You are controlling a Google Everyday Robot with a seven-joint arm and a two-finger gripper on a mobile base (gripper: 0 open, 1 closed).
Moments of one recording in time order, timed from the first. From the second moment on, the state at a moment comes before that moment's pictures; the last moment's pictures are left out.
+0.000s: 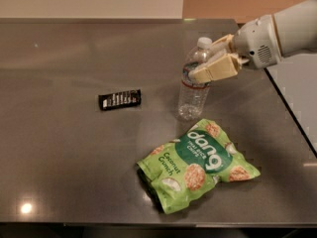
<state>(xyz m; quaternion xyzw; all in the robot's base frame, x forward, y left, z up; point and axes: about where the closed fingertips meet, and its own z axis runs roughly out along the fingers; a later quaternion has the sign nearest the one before) 0.537 -0.097 0.964 -0.53 0.70 0.27 0.40</state>
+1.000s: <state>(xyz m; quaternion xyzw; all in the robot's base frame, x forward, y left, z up) 0.524 -0.092 0.948 -0.54 0.70 0.26 0.39</state>
